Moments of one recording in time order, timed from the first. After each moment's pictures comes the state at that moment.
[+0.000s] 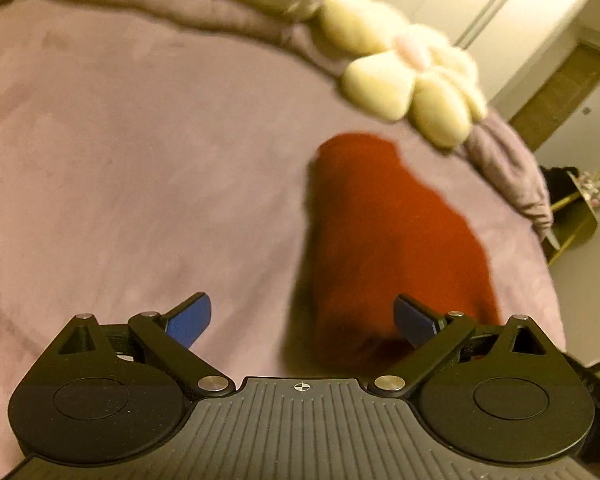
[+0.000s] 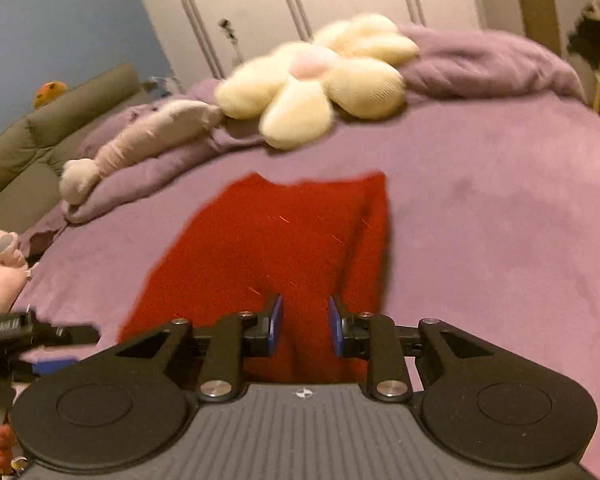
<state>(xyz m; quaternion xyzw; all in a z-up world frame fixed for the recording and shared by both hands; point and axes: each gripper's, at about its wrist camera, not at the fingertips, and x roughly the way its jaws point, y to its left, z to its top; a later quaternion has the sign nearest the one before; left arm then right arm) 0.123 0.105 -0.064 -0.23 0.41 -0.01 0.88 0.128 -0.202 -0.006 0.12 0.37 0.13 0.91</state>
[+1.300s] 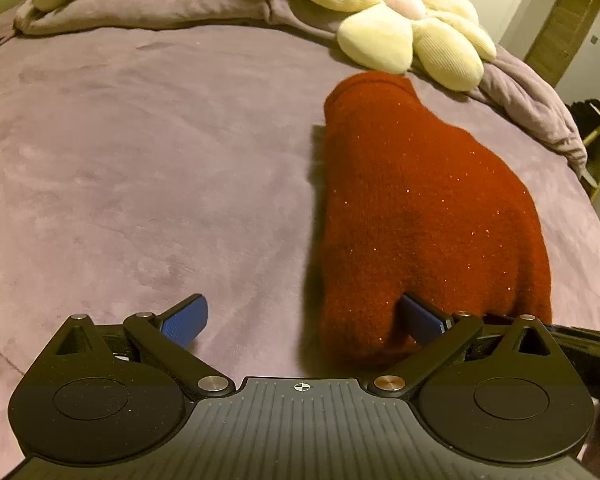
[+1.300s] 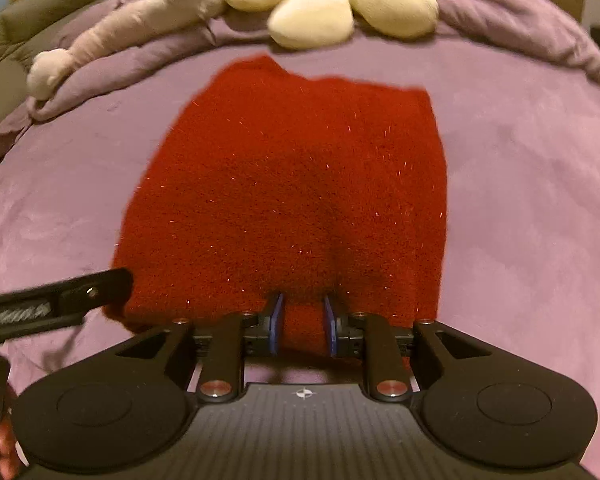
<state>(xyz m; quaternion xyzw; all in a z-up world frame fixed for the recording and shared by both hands) 0.140 0.072 -0.096 -0.13 0.45 0.01 0.88 0.169 -0.140 -0.046 0.03 0.51 0.10 0.86</state>
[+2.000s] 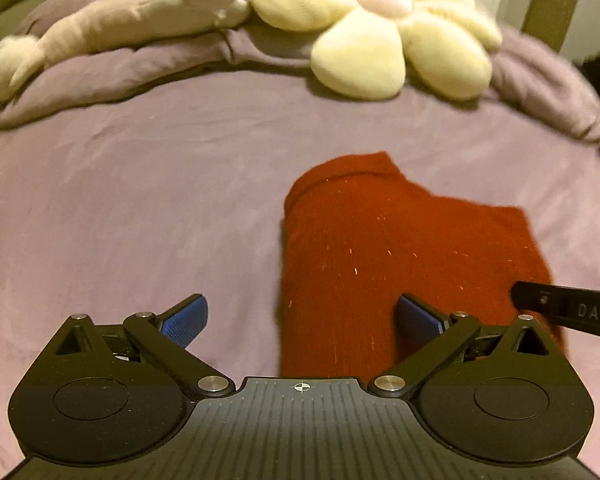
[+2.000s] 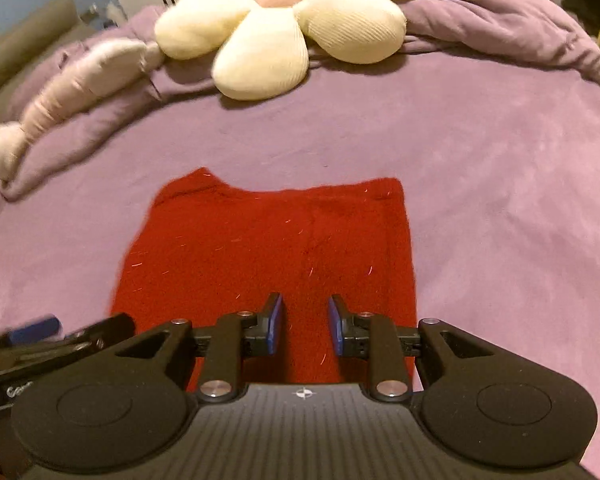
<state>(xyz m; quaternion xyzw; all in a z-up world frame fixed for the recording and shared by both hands) 0.282 0.023 -0.064 -0.03 0.47 0.04 0.88 0.305 -0.161 -0.025 0.08 0.52 0.05 0.85</state>
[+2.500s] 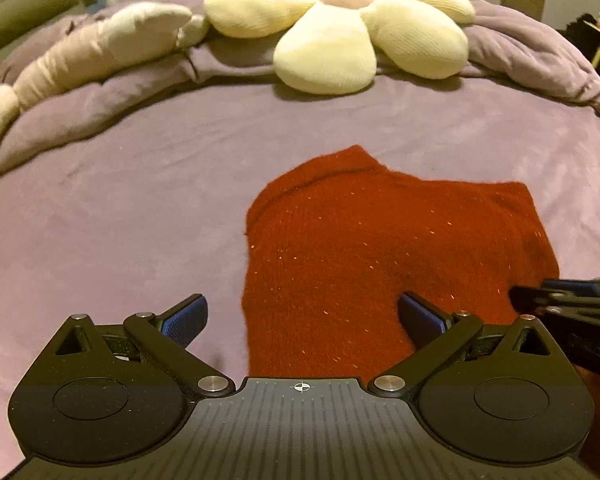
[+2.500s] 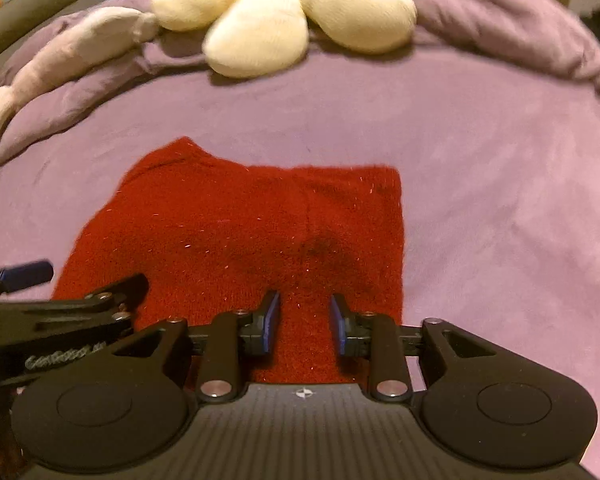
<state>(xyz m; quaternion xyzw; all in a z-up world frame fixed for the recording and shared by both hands) 0.283 -0.007 -0.081 0.04 0.44 0.02 0.90 0.296 -0.158 -0.045 0.03 0.50 0.06 0.86</state>
